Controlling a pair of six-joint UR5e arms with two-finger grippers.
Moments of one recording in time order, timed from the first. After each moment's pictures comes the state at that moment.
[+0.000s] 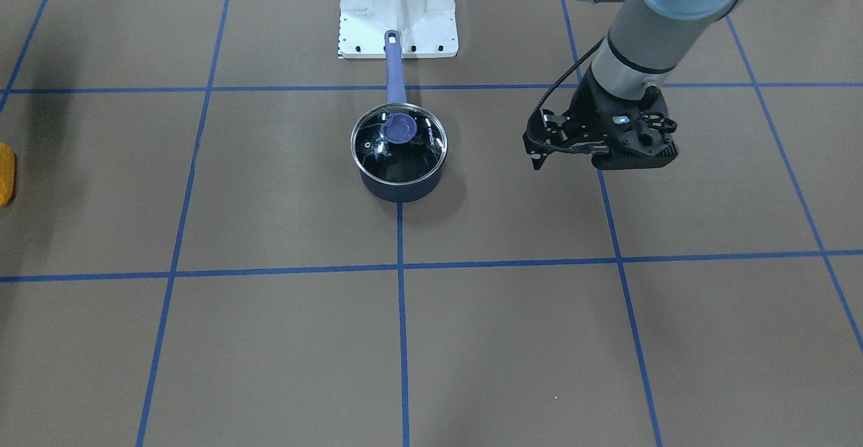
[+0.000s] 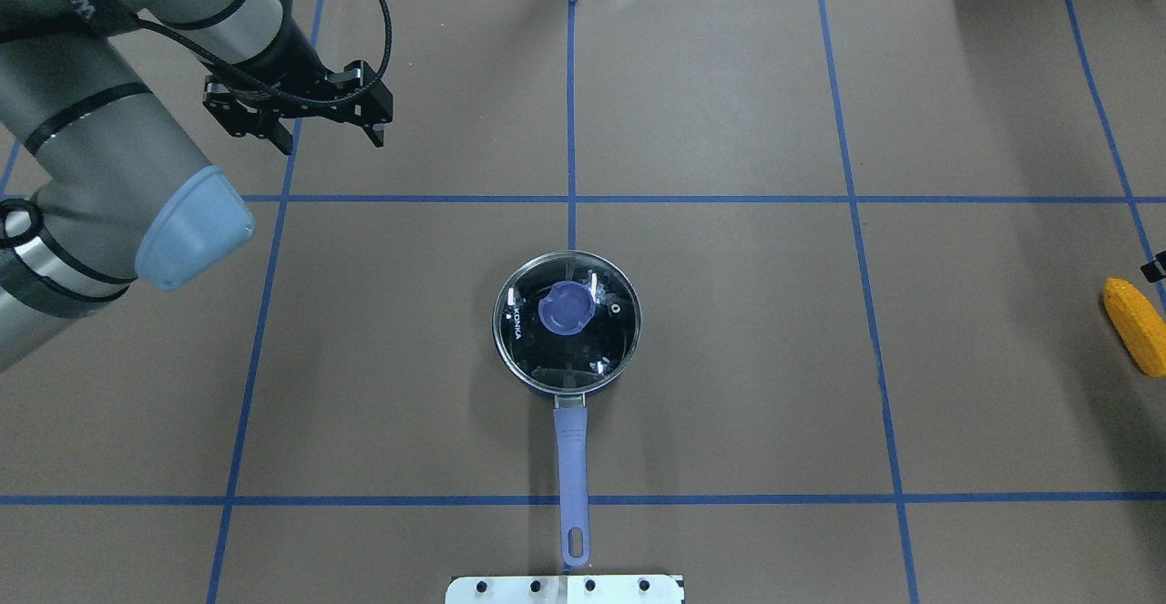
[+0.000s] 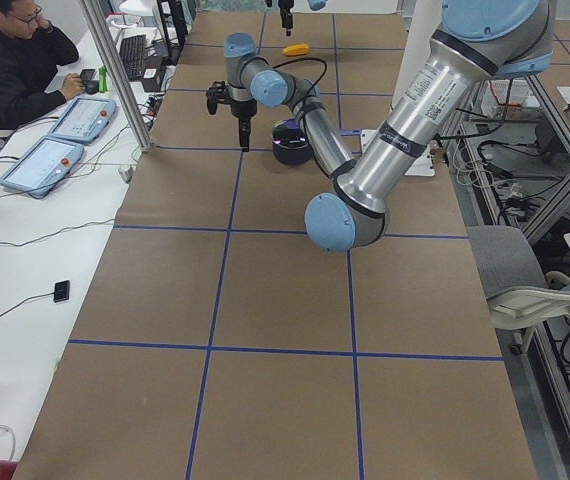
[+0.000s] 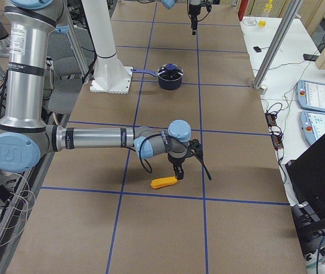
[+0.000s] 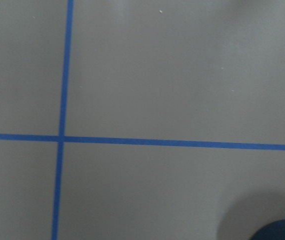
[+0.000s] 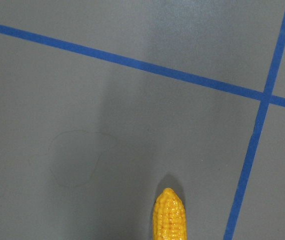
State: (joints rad) left arm -0.88 -2.23 -1.84 -1.33 -2.14 -1.00; right arm 1.27 -1.72 1.71 -1.26 2.31 0.13
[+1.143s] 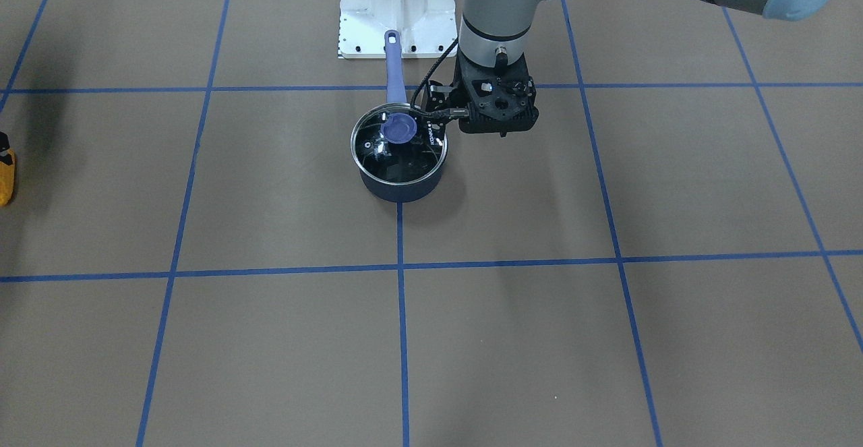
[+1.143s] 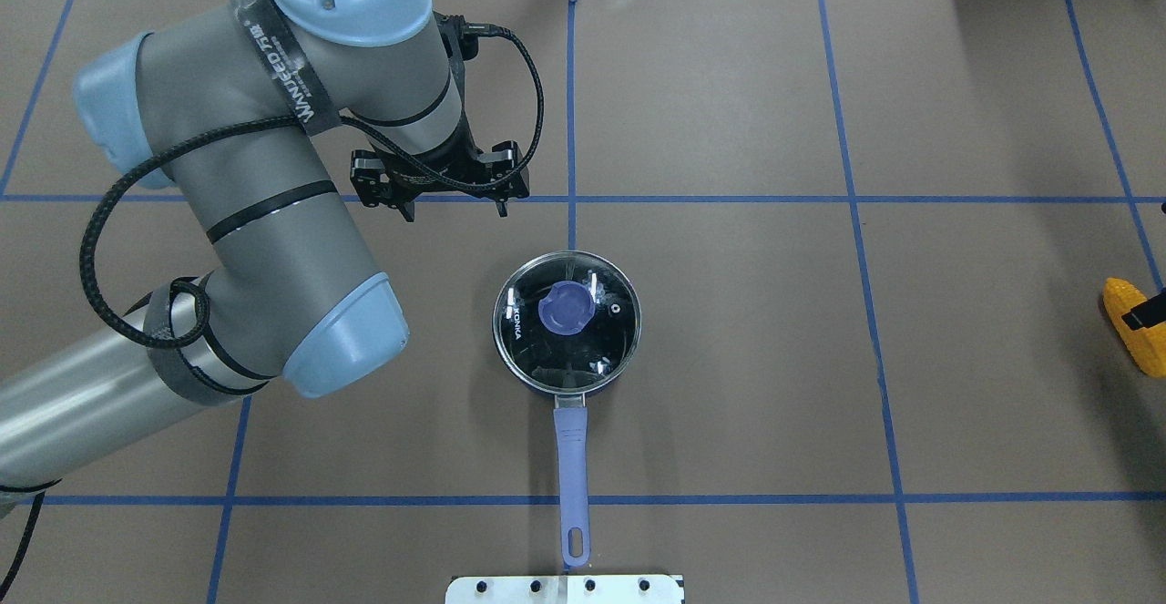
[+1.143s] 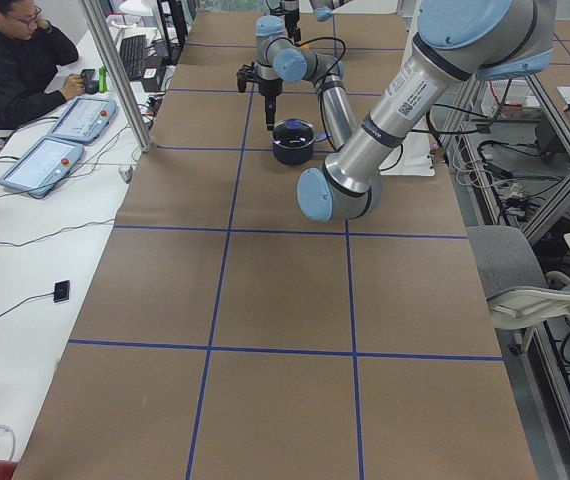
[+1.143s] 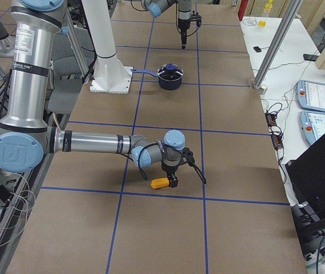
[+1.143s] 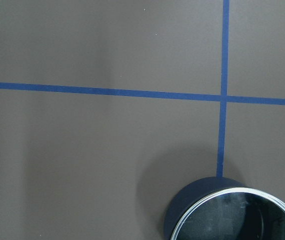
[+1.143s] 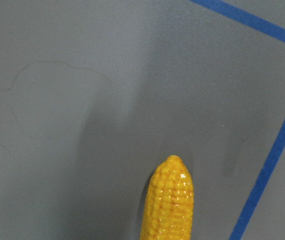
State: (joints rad) left arm -0.69 -2.39 -1.81 -1.23 -2.01 -1.12; right arm 1.16 -1.74 1.62 -1.19 2.25 0.06
